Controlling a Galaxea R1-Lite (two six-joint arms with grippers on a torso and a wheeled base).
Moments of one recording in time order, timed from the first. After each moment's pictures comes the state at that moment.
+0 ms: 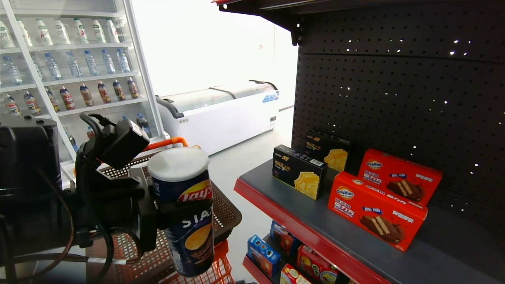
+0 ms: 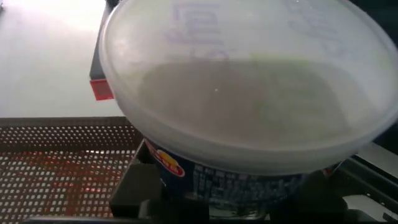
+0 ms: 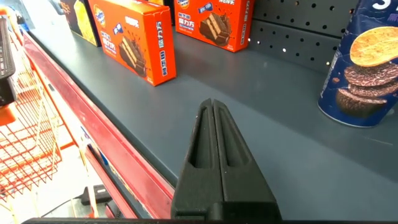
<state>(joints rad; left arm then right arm) -0.41 1.35 -0.69 -0.31 -0.49 0.11 0.00 0.00 0.00 0.01 0.01 0.00</state>
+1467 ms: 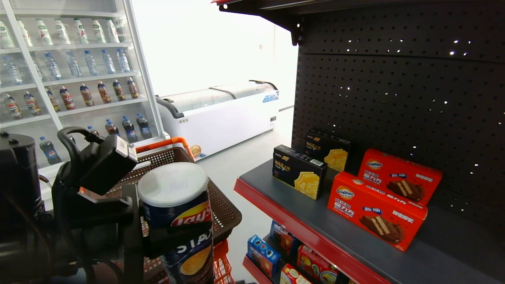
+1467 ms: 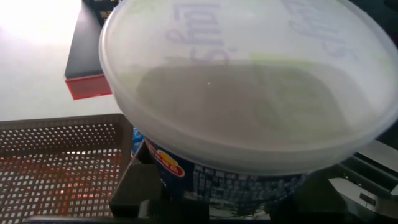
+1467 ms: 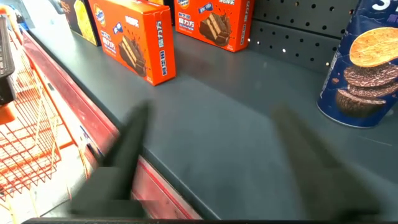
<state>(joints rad) -0.47 1.27 -0.62 -0.31 -0.50 0.11 0.00 0.00 0.00 0.01 0.01 0.00</state>
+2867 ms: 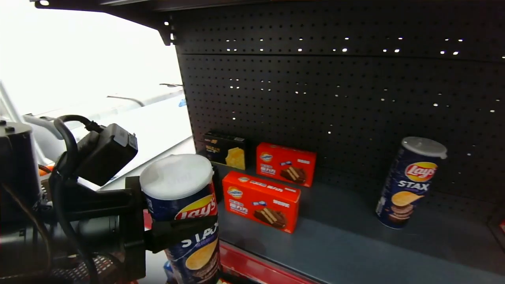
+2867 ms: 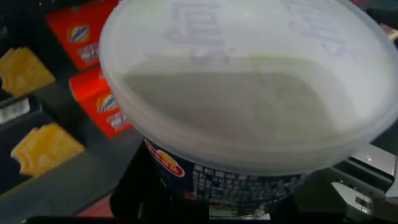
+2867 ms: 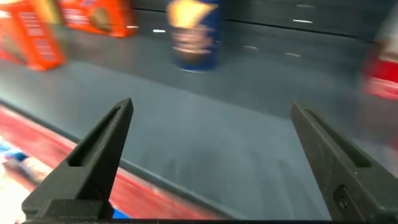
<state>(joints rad) -0.49 1.28 -0.67 -0.31 -0.52 0.11 0.00 0.00 0.00 0.01 0.01 0.00</state>
